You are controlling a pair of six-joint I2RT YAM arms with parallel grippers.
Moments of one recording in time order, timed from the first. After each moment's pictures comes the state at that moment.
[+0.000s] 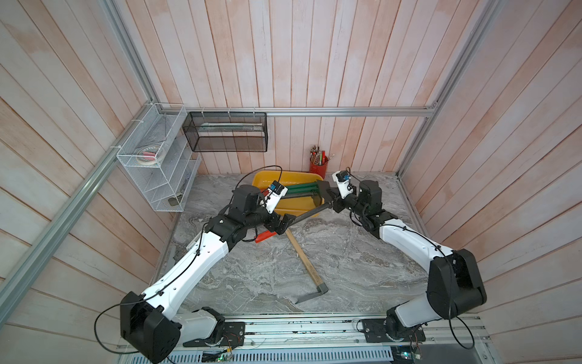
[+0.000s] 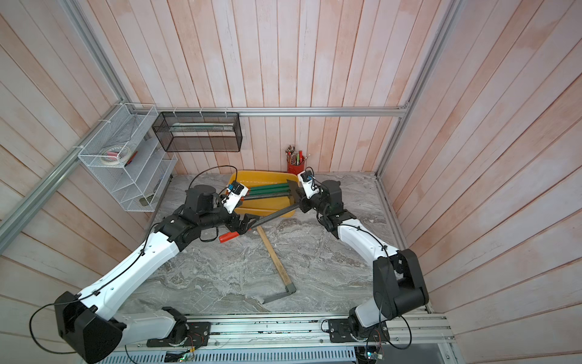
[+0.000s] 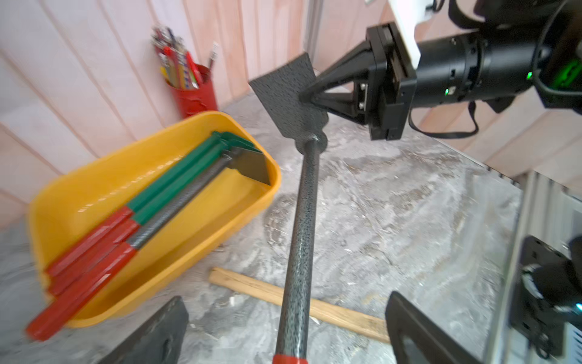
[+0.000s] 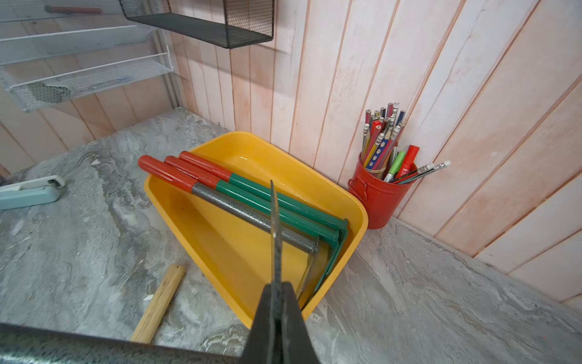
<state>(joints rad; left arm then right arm) -0.50 1.25 1.17 -0.41 0.27 0.12 0.37 1.55 1.07 0.19 -0.29 -0.11</state>
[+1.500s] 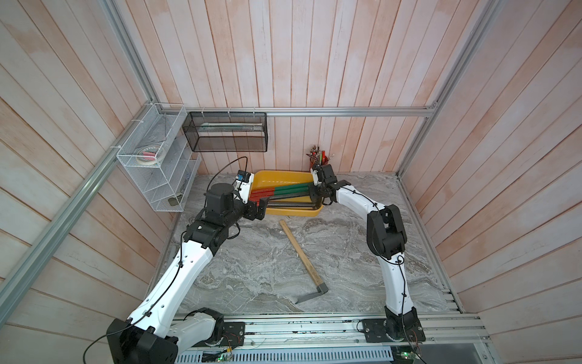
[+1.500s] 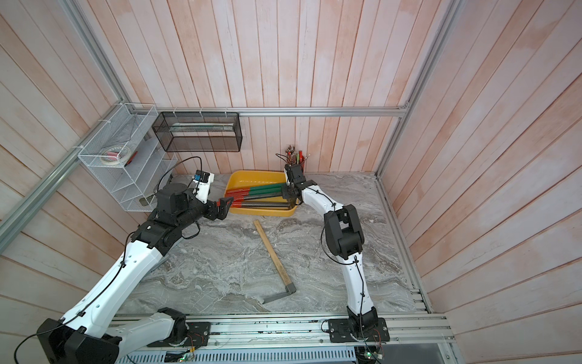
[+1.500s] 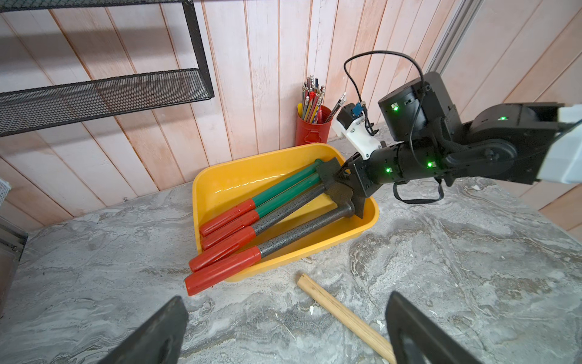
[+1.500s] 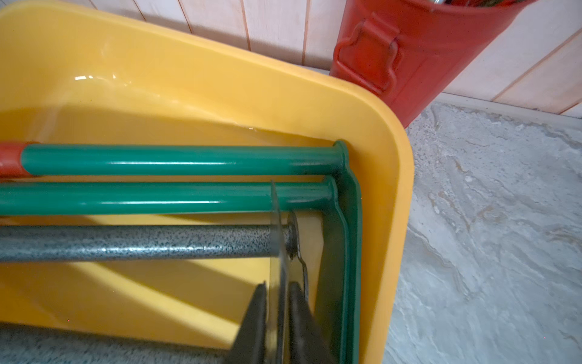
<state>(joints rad) -0.32 1.15 1.13 -0.36 0.13 0.03 0.45 2.28 1.89 -0.40 0.04 0.13</state>
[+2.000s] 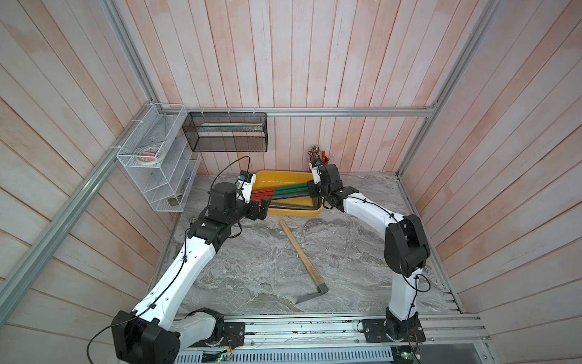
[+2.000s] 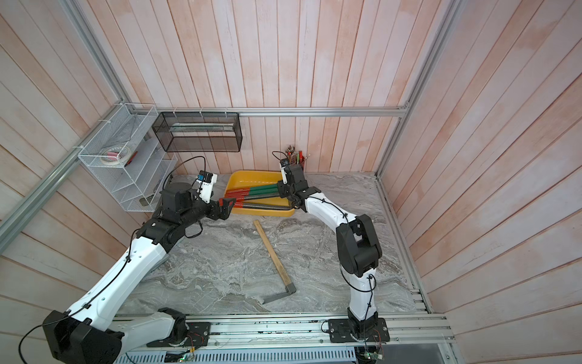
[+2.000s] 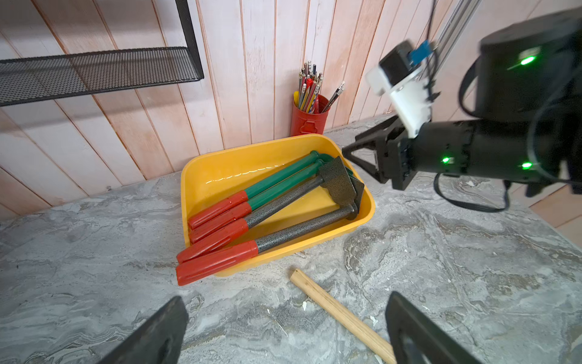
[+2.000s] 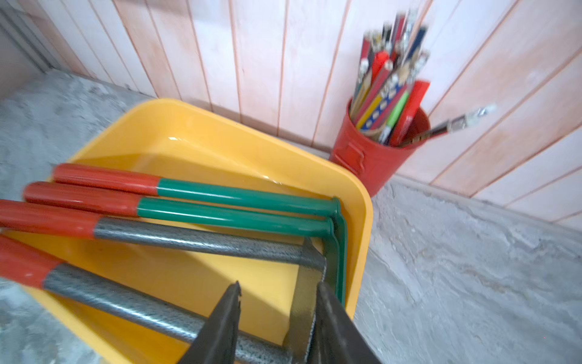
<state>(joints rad) -0.32 1.20 1.13 -0.36 0.16 0.00 0.54 1.96 1.60 -0.13 0.11 0.03</state>
